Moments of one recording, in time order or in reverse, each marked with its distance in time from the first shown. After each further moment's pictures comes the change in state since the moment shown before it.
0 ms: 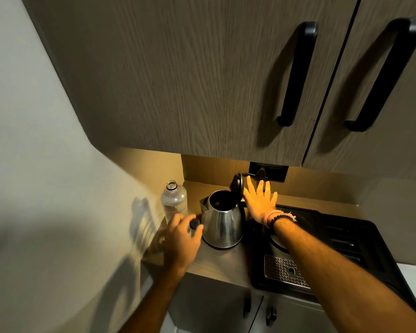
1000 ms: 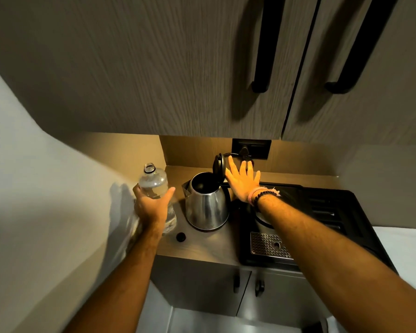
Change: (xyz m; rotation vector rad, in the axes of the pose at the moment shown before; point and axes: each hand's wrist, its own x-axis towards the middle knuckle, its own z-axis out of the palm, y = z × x) left_hand 0.061 -0.027 0.024 -0.279 0.252 -0.488; right_hand 0.005 0.005 0.003 0.026 -0.008 0.001
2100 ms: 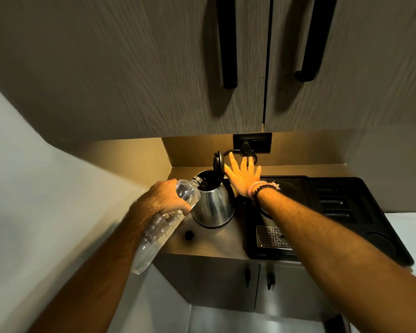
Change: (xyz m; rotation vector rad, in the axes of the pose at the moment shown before) left_hand 0.003 0.095 -0.036 0.901 -0.915 0.281; right_hand 0.007 0.005 0.006 0.135 0.024 0.037
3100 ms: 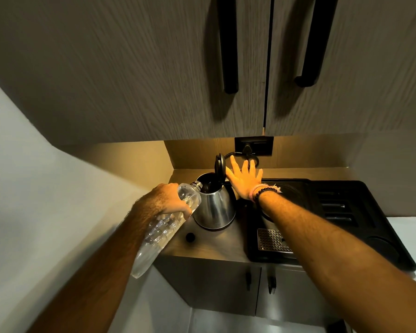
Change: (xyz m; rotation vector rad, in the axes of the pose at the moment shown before) left_hand 0.002 0.003 -0.002 0.061 -0.065 -0.046; right_hand 0.008 0.004 0.004 -0.033 -0.013 -0.014
